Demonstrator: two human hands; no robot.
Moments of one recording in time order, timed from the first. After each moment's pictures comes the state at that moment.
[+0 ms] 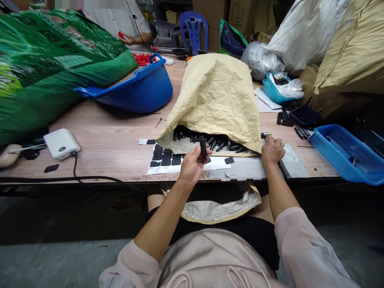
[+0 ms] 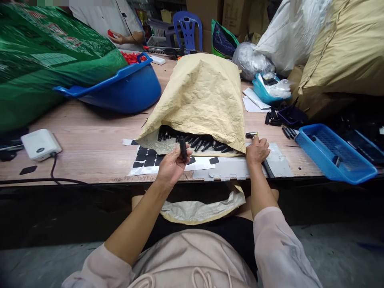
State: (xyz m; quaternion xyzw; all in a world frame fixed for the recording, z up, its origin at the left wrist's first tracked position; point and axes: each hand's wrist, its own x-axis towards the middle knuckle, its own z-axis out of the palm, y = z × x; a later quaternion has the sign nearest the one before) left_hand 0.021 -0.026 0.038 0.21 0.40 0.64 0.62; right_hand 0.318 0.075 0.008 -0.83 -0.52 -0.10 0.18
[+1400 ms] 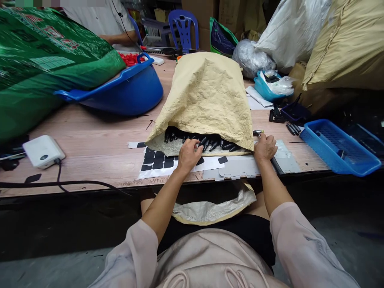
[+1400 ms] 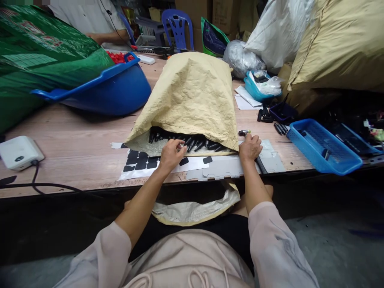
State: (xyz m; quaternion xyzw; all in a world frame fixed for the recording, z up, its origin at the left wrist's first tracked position) left_hand 0.010 0.018 0.024 0.64 0.66 0.35 0.18; right_hand 0.312 0.071 0.013 -0.83 -0.53 -0.09 0.17
